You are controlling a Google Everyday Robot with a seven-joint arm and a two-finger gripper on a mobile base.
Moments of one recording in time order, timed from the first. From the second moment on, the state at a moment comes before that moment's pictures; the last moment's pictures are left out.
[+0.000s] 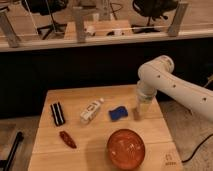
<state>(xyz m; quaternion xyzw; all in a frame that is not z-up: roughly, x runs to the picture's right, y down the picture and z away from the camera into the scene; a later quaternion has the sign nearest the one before) 0.177 0.073 0.721 -0.27 -0.04 -0.03 0.96</state>
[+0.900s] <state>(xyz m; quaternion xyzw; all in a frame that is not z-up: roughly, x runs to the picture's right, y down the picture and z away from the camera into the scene) 0.177 0.073 0.722 -0.27 -0.04 -0.03 0.96</state>
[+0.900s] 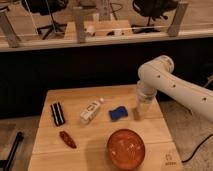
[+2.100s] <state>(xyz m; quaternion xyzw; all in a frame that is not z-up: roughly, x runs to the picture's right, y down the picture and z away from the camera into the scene) 0.134 0.093 0.777 -0.28 -0.07 -0.03 0.96</state>
